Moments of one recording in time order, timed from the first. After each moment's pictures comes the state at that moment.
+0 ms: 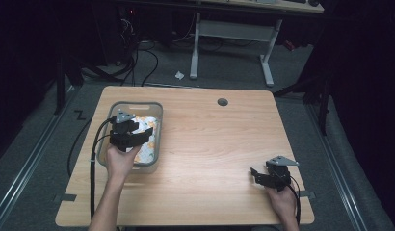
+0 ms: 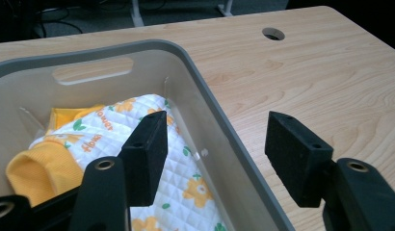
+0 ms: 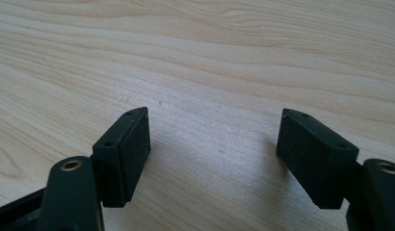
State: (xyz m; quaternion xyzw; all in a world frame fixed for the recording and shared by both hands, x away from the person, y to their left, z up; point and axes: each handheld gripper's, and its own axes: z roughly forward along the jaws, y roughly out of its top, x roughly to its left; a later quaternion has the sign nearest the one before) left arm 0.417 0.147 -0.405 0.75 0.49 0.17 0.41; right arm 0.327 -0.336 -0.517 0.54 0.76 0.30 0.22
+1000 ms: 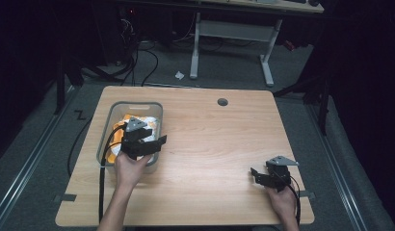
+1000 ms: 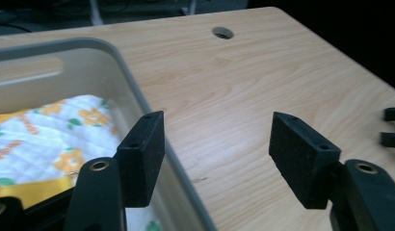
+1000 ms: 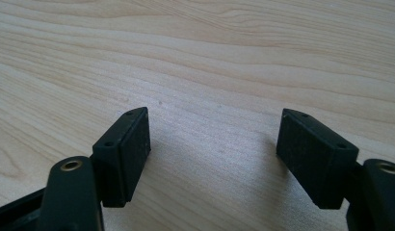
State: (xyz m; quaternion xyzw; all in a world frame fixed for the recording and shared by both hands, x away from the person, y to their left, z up) left arm 0.395 0.119 -0.404 0.76 0.45 0.13 0.45; right arm 0.327 -0.336 -0.517 0.54 0.76 0.30 0.22
